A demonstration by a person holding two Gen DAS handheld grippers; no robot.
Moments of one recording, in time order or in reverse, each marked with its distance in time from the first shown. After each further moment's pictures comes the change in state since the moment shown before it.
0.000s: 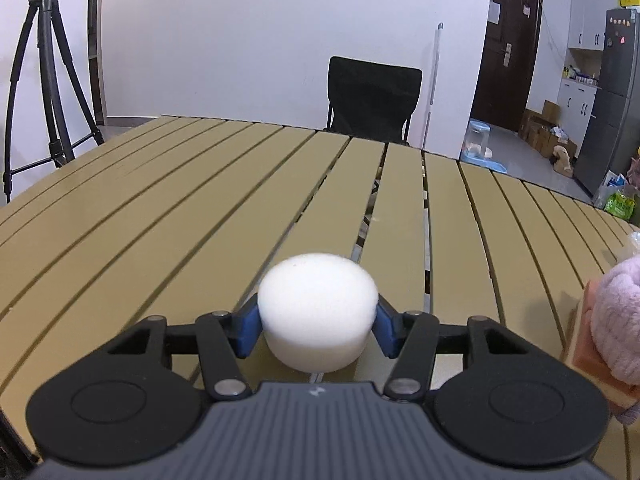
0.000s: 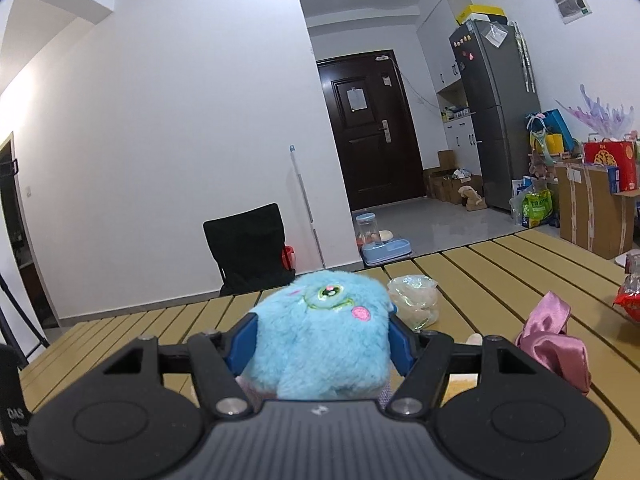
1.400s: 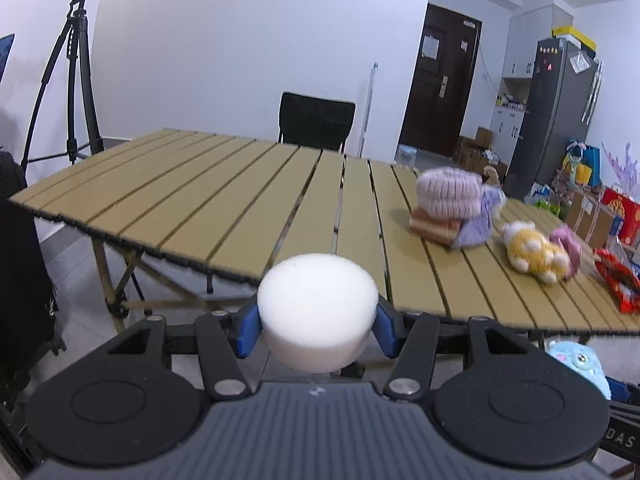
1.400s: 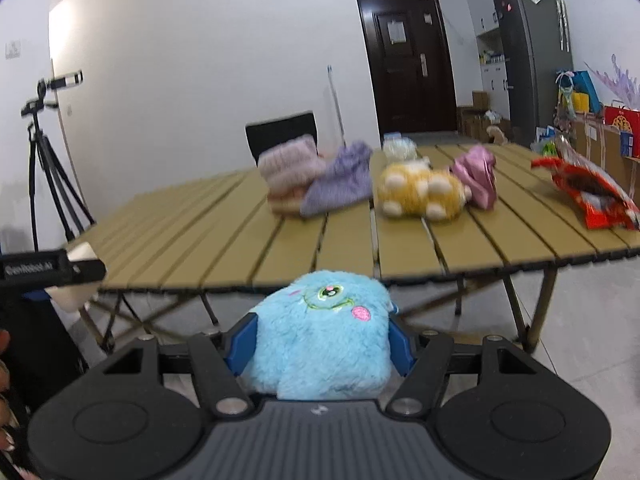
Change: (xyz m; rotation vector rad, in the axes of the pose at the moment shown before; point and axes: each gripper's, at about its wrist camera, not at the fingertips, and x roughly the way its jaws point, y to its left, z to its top) left arm -0.230 0.042 -0.137 0.024 -0.099 -0.189; right arm -0.195 -0.025 -0.111 -0.095 0.261 0.080
